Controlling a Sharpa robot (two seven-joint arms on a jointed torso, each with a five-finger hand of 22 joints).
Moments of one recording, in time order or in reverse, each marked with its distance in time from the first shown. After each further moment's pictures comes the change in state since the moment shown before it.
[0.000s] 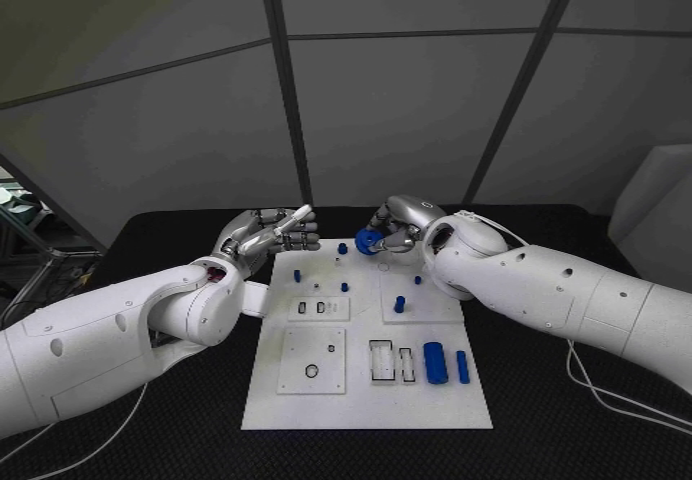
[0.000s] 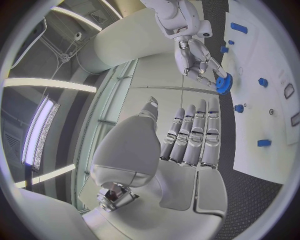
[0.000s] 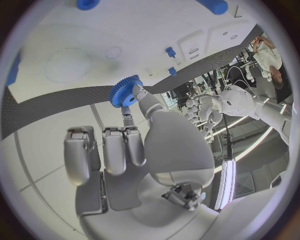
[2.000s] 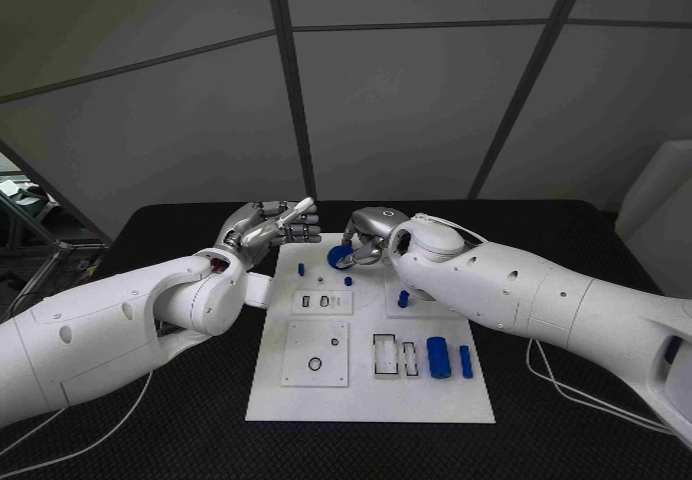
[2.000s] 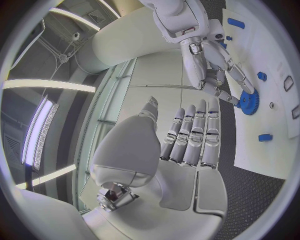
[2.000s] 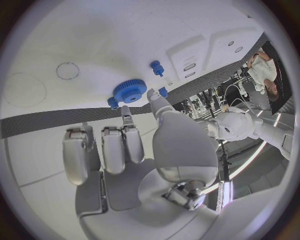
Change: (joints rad) left arm 0.001 0.003 0.000 -0.015 0.000 -0.003 0.000; left_hand 0.000 0.000 0.000 -0.006 0.000 0.000 0.000 0.000 0.000 0.000 0.000 -0.004 0.000 0.000 0.000 -0.006 0.000 0.000 0.000 0.000 0.000 -0.001; right arm -0.002 0.162 -0.037 -0.142 -0.091 0.135 -0.016; right_hand -0.184 -0.099 -0.084 0.129 -0.018 -0.099 0.016 -0.040 0.042 0.004 0.033 -0.035 0.000 -0.004 0.026 -0.005 0.000 0.000 0.000 0.029 0.000 0.001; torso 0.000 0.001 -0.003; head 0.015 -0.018
